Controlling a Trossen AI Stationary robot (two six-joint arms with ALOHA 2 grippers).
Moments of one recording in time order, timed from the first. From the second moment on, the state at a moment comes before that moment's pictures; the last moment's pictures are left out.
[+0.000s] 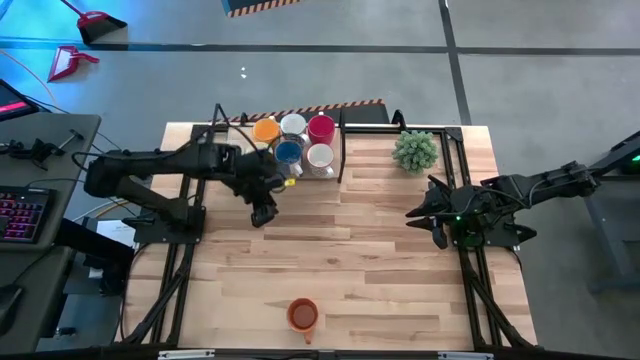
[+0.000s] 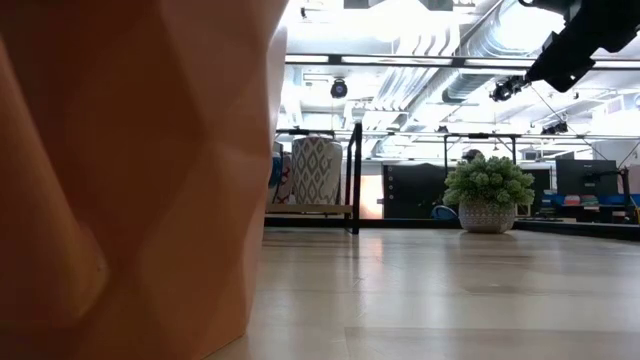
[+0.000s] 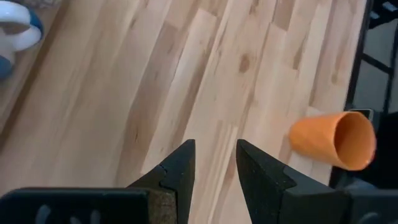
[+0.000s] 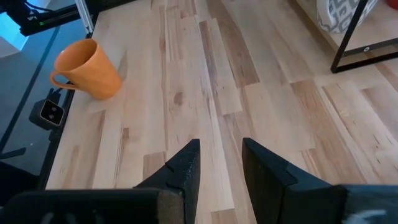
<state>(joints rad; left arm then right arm) 0.08 1.31 1.28 -1.02 0.18 -0.34 0.27 0.57 0.61 -0.64 0.16 0.41</state>
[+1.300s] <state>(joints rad) -0.24 1.43 1.21 -0.36 0.02 -0.42 0.27 0.58 0.61 -0.65 0.18 0.40</state>
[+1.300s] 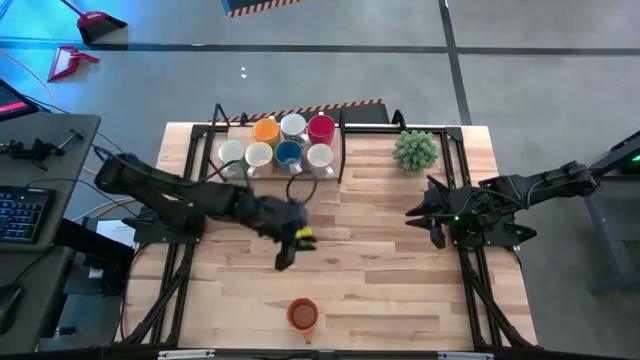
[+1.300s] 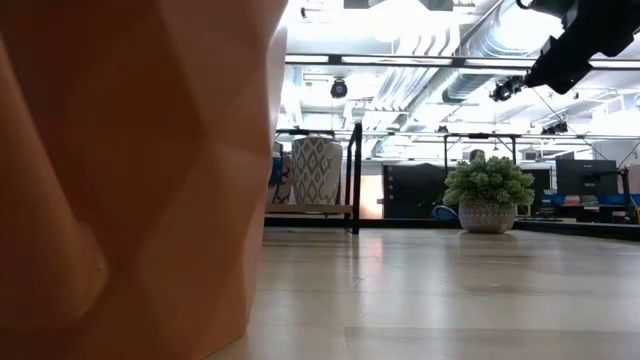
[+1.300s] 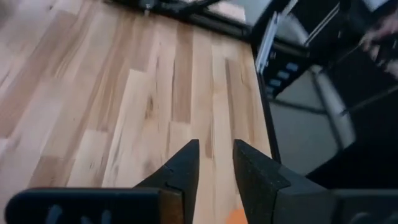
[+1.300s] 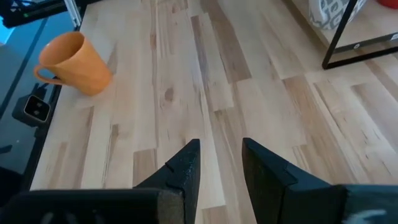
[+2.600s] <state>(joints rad) -0.52 1.77 1.28 -0.55 0.09 -1.03 0.27 0.58 0.61 -0.81 0.11 0.47</state>
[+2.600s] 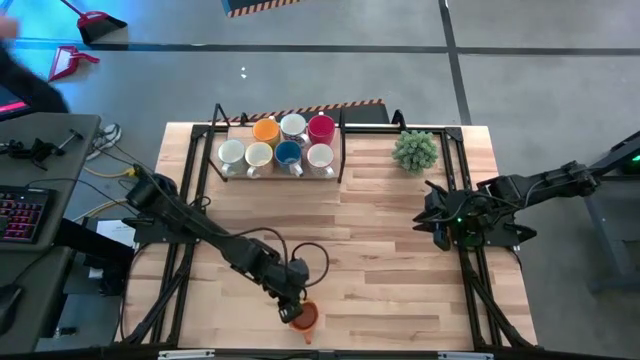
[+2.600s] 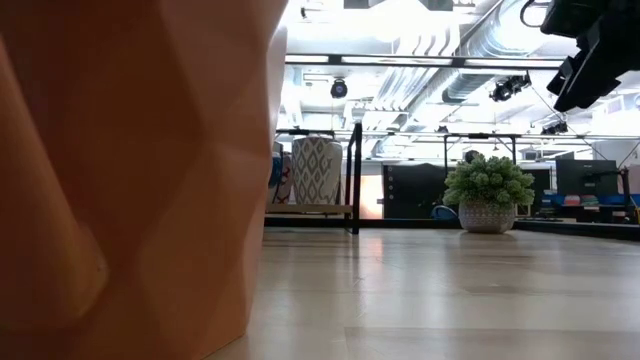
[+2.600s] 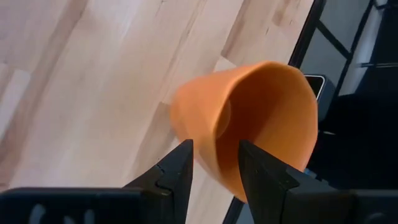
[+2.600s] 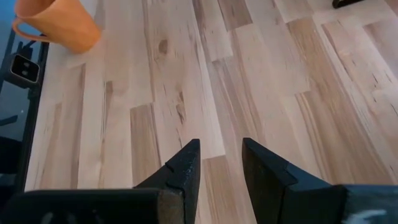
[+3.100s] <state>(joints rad) -0.52 1.79 1.28 -0.55 0.10 -1.06 0.27 0.58 0.61 -0.83 0.11 0.47</state>
